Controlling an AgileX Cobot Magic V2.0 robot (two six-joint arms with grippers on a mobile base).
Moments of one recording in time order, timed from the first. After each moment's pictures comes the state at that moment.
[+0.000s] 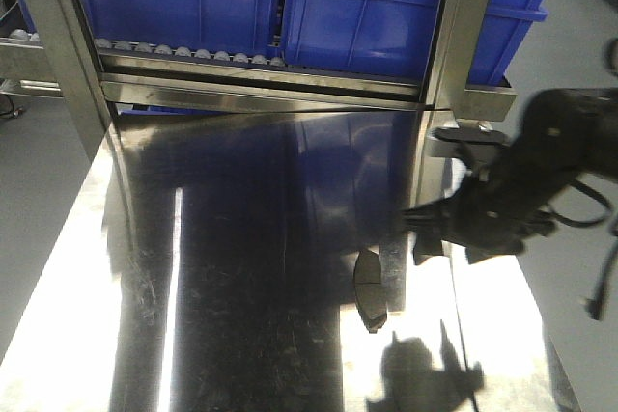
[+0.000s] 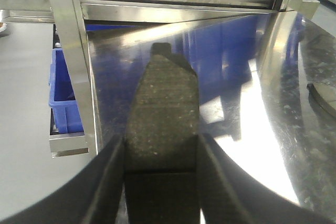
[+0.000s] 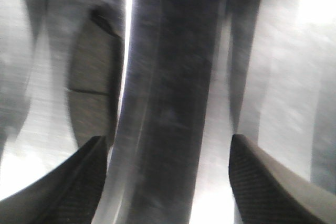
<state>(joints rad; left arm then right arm) -0.46 0.11 -0.45 0.29 0.83 -0.37 0.30 1.67 -1.16 0.16 0.91 0.09</state>
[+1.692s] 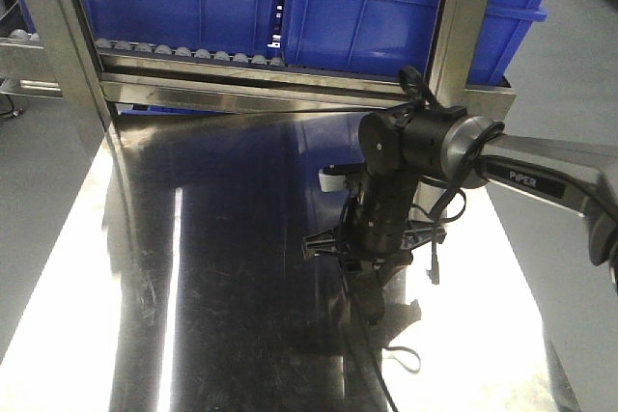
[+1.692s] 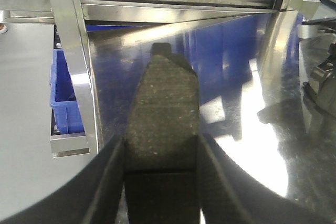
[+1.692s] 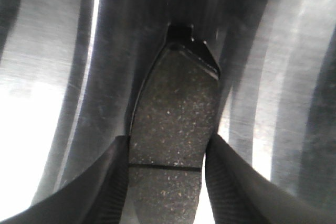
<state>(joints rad) -0.46 0.11 -0.45 0.30 0.83 -0.37 0.49 2.06 -1.50 0.09 1.09 0.24</state>
